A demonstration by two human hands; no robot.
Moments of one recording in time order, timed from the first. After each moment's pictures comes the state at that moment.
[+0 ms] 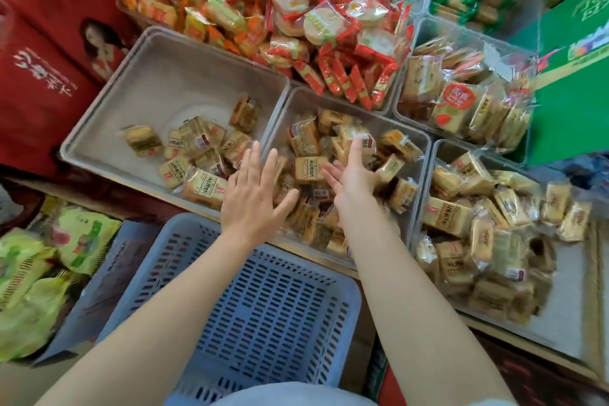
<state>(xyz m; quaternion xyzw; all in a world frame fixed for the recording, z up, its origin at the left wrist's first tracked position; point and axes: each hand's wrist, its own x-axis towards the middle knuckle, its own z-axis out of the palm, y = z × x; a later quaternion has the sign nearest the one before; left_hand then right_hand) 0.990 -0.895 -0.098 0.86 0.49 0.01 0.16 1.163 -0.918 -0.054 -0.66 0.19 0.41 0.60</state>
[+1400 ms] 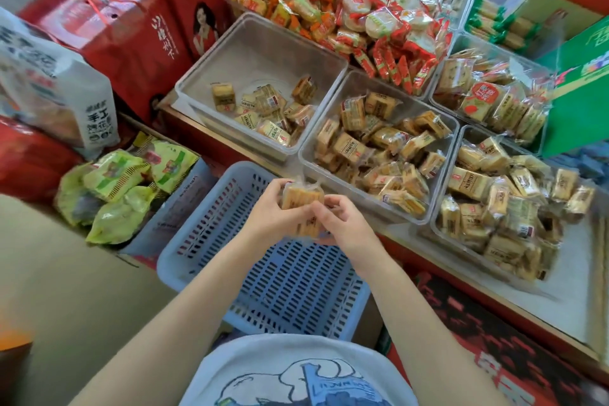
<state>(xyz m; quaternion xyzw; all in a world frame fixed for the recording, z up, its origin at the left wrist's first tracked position) 0.865 -1.024 -0.027 0.53 0.51 0.21 0.64 1.016 -1.096 -0.004 -0.67 -0.28 0.58 0.37</state>
